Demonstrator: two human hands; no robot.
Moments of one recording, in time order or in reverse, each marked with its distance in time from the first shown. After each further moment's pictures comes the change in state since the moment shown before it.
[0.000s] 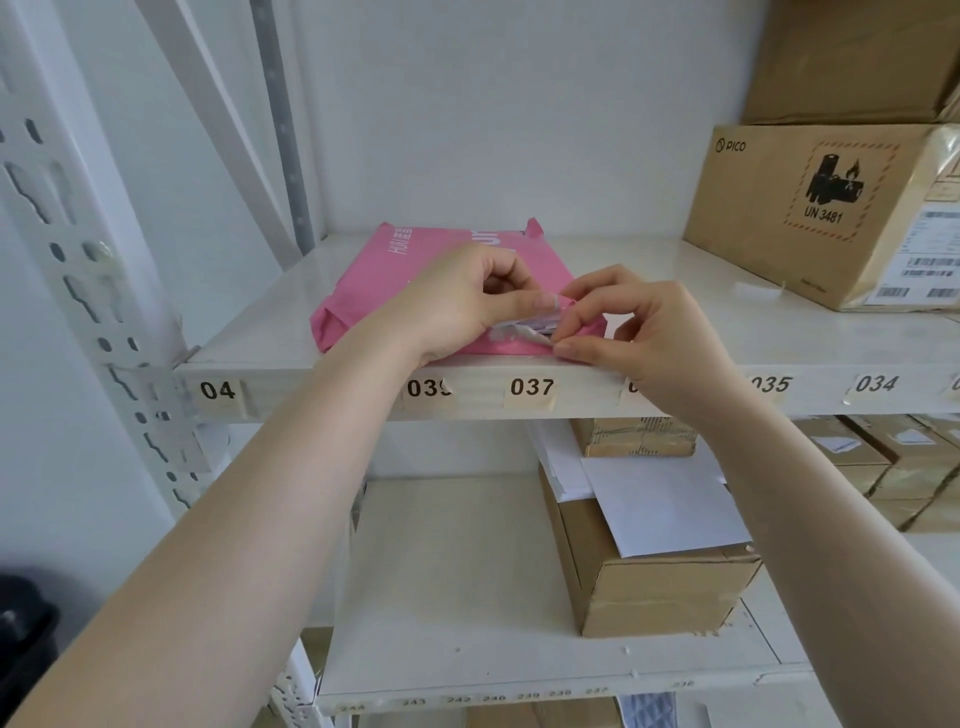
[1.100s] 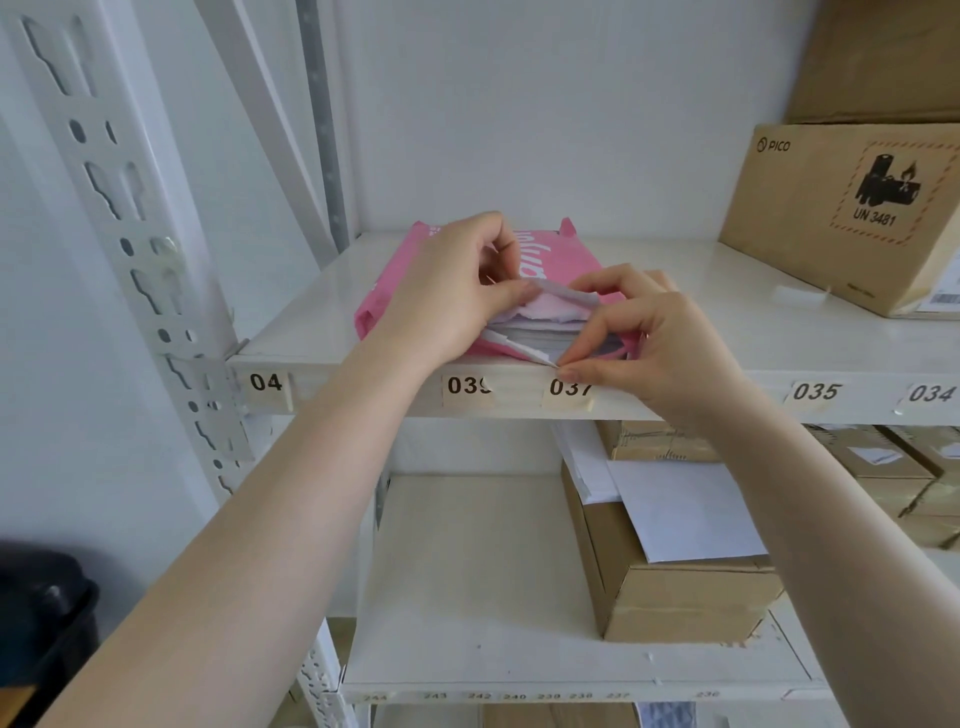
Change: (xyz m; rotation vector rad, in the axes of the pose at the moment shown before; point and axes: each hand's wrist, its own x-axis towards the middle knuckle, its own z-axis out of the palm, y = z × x) left_hand -0.014 -0.012 -0.019 0.112 0.283 0.139; right_hand 0.002 -0.011 0.021 -0.191 -0.044 -0.070
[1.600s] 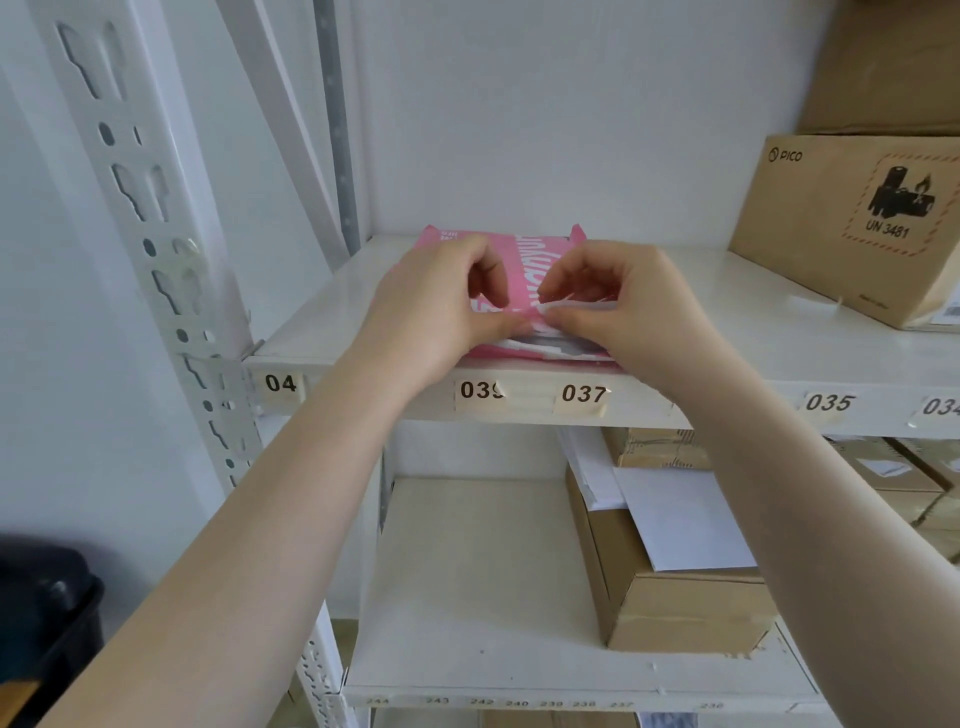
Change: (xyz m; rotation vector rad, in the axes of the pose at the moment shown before) left_hand -0.023 0.008 -0.019 0.301 0.058 -0.022; right_hand 0.033 -0.025 0.008 0.107 0.073 0.071
